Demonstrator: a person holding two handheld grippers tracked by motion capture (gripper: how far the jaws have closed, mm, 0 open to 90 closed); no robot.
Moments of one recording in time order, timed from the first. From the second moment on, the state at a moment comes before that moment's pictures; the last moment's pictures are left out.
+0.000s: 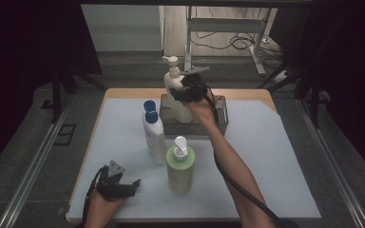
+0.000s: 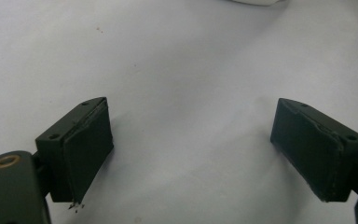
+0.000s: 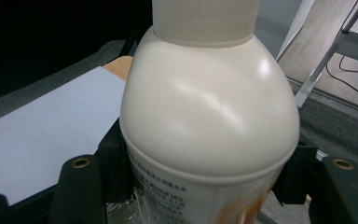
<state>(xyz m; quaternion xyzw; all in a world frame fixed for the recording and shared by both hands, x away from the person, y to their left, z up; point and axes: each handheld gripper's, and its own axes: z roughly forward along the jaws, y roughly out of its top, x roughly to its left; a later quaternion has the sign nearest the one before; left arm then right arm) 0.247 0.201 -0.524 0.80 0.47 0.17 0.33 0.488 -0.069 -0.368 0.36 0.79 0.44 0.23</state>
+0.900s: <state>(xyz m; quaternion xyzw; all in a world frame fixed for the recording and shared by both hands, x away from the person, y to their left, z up) 0.247 0.201 -0.525 0.80 0.47 0.17 0.33 0.476 -0.075 -0.396 0.36 0.81 0.42 0.20</state>
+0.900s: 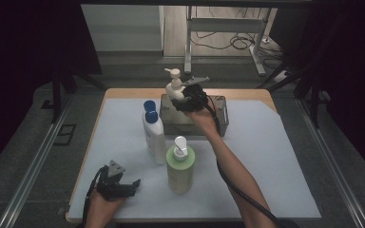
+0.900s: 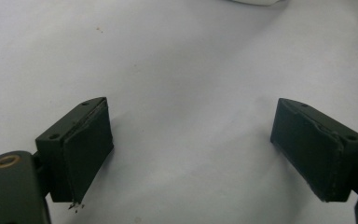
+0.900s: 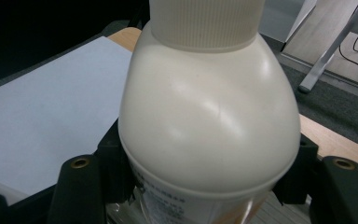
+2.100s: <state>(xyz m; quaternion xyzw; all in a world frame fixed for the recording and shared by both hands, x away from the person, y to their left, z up) 0.247 0.201 -0.525 0.80 0.47 0.17 0.33 0.463 -0.087 -0.410 0.36 0.81 0.42 0.19</state>
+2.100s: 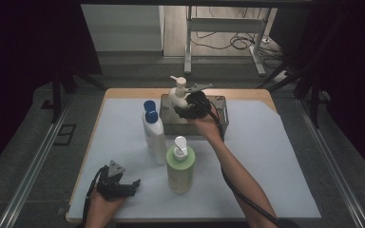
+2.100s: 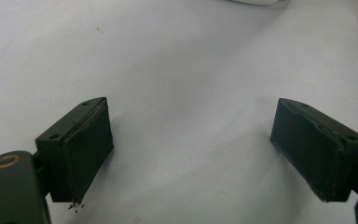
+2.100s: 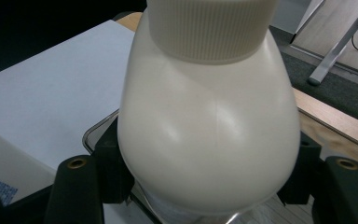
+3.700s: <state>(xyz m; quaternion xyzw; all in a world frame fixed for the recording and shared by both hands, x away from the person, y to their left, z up) 0.247 0.201 -0.524 0.80 0.47 0.17 0.33 0.466 -0.141 -0.435 0.40 0.81 0.40 0.16</state>
